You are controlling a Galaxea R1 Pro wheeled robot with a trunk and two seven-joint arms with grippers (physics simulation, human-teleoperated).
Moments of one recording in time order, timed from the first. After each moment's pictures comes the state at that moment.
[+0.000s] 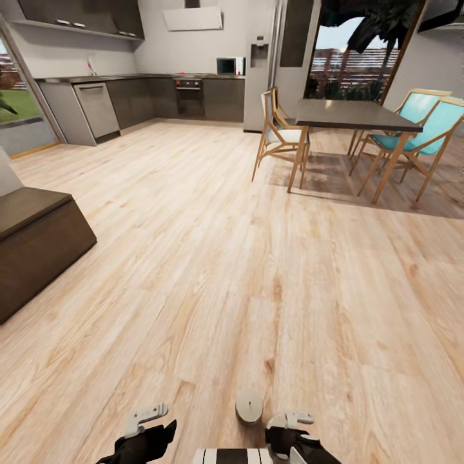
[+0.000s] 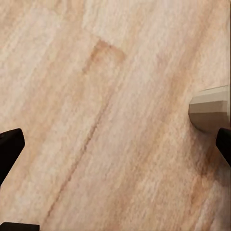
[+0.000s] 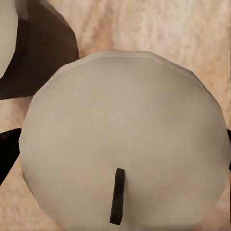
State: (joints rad) left arm 0.13 -0.05 -0.07 -1.59 0.32 0.62 0.19; right arm -0.45 0.09 0.30 -0.33 -0.41 0.13 -0.14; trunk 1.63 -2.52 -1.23
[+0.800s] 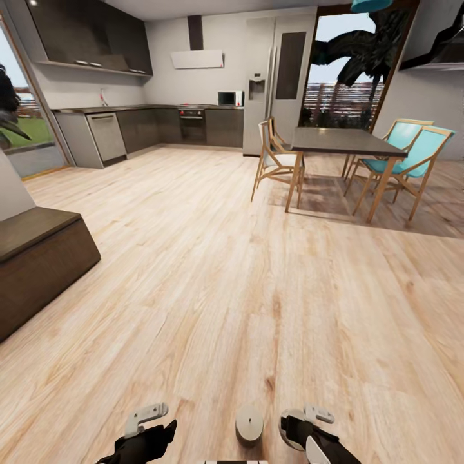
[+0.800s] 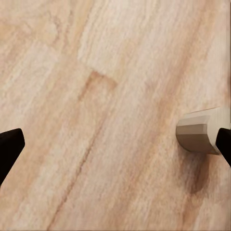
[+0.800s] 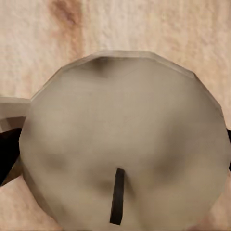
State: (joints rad) left arm 0.13 -0.05 -0.07 -1.59 0.32 0.62 0.19; right arm -0.44 0.05 0.12 -0.38 -0.41 0.14 -0.14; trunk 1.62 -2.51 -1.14
